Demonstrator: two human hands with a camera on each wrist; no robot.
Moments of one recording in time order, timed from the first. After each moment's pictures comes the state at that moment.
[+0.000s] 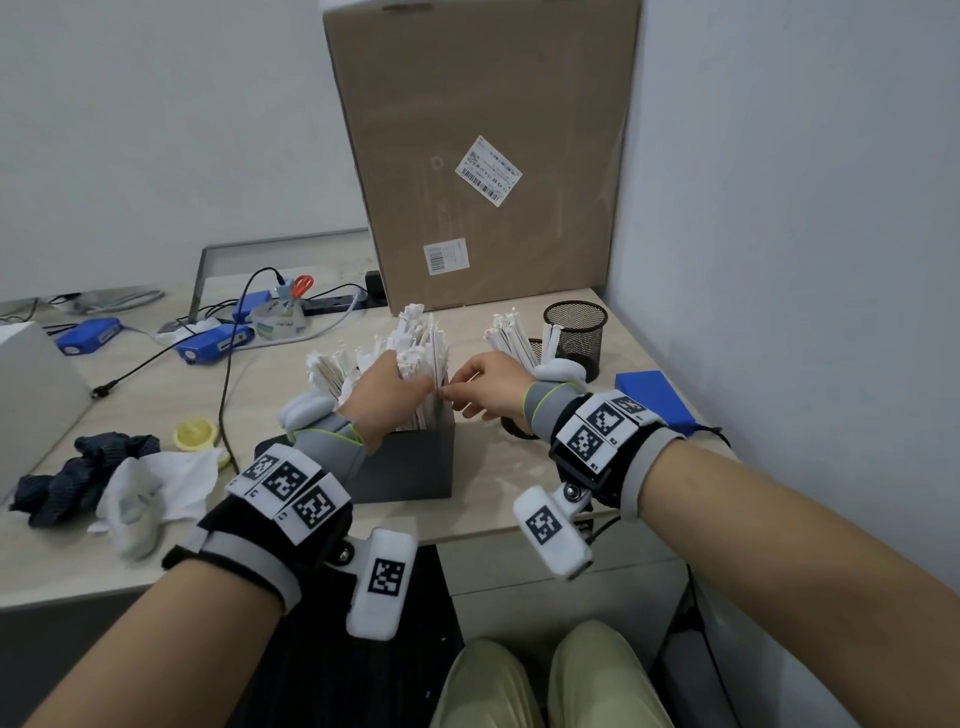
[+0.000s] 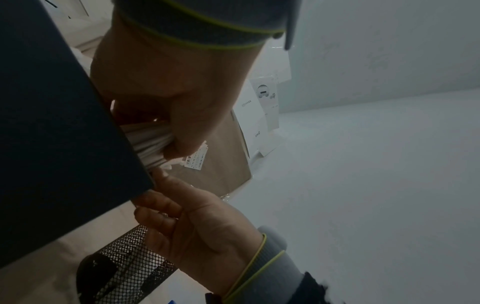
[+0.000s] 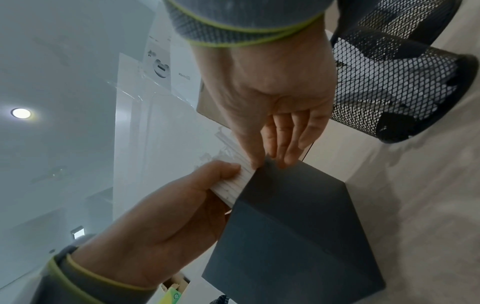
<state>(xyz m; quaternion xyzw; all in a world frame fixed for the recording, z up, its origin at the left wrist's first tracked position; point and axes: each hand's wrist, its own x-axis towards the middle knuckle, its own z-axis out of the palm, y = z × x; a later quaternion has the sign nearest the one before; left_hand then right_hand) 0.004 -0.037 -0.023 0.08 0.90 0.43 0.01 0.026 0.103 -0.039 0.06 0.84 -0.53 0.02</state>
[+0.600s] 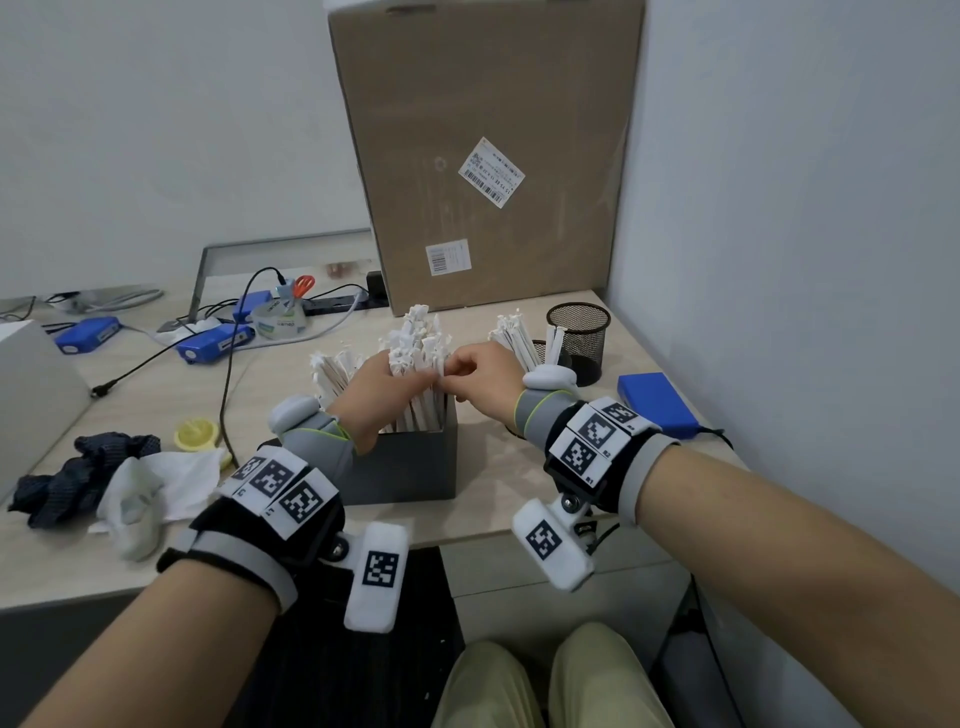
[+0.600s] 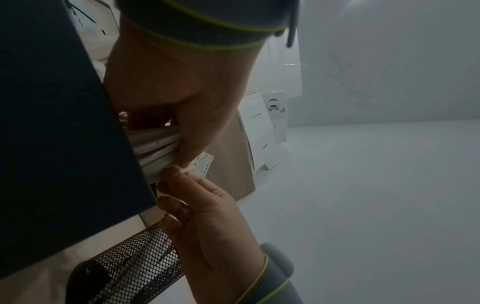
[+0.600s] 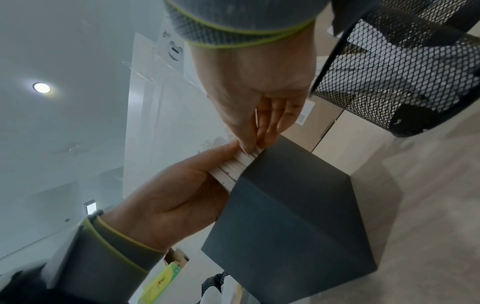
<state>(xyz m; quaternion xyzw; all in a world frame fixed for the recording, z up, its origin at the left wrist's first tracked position) 0.008 -0.049 -0.018 0.15 0.81 0.57 0.06 0.020 0.090 -0.038 0.00 0.88 -0.46 -0.12</state>
